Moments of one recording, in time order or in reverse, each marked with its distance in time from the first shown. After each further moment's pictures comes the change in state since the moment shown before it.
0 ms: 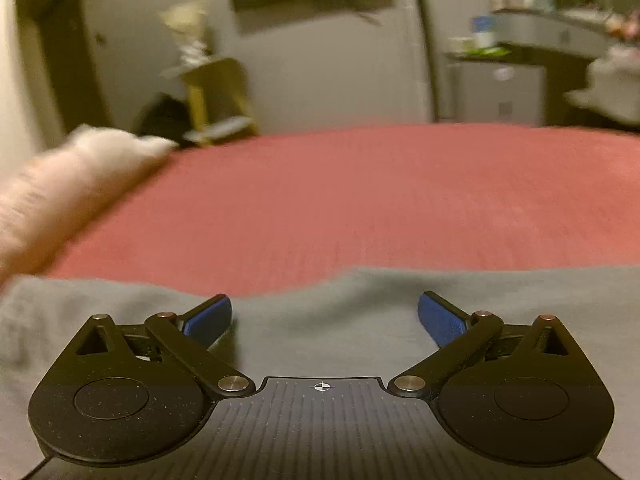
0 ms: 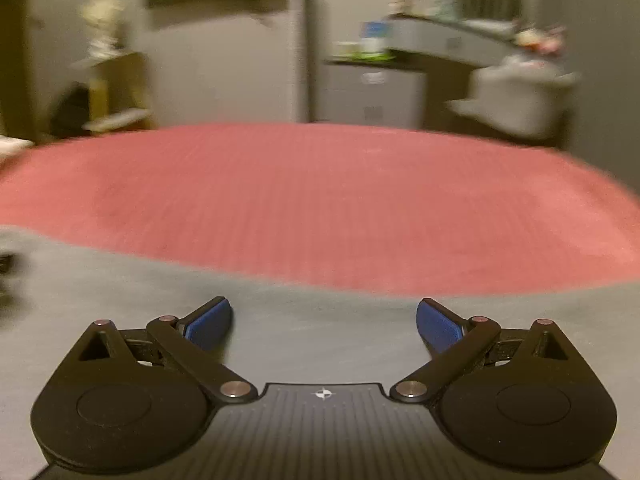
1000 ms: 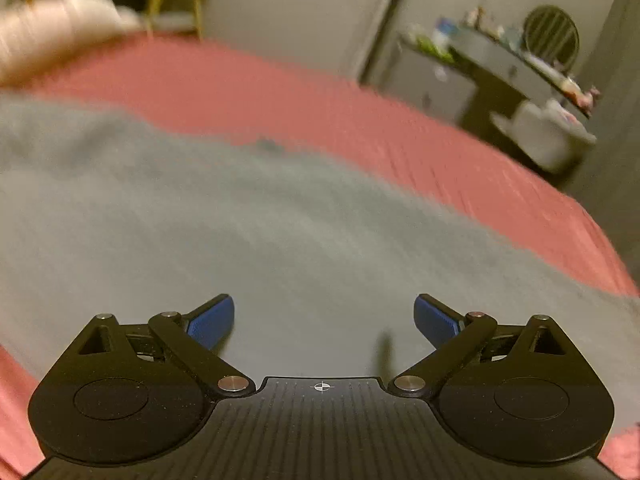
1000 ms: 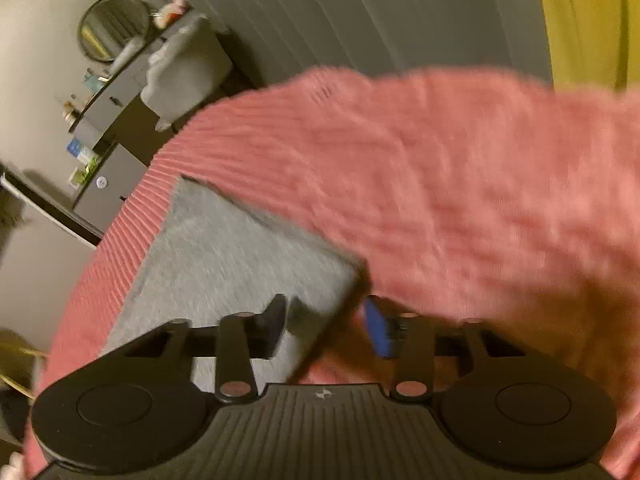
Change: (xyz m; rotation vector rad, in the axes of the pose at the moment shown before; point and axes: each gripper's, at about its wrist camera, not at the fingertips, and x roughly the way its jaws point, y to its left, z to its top) left arm -0.101 0.019 -0.043 -0.325 0.256 -0.472; right arm -0.172 -0.296 -0.147 1.046 0.067 -0.180
